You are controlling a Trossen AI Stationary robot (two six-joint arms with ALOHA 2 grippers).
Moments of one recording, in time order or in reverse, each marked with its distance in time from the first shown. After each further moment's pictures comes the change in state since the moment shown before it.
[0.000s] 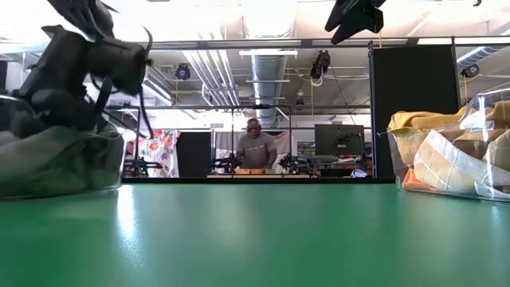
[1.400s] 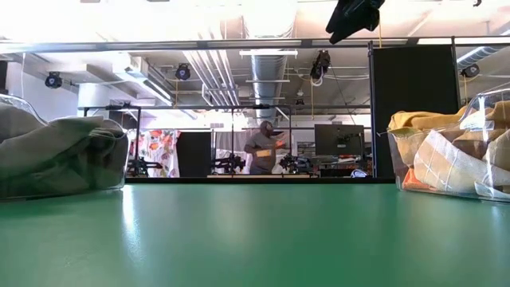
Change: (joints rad) left arm -0.989 0.110 0.631 0.070 -0.317 -0.129; right arm -0.003 0.000 0.000 0.002 0.010 -0.132
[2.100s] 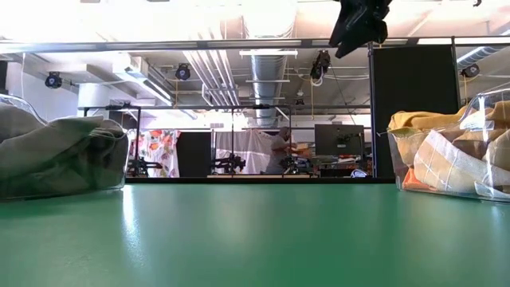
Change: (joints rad) left arm -0.064 0.202 -0.301 0.346 0.294 -0.104; right arm 0.000 0.000 -0.071 0.010 -0.001 0.170
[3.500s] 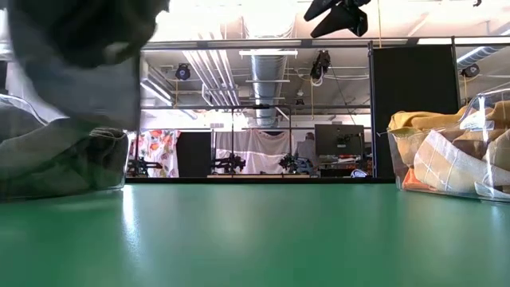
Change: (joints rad) left arm 0.169 -0.565 0.339 -0.720 -0.984 -0.057; right arm -0.004 0.000 0.001 0.239 -0.063 -0.023
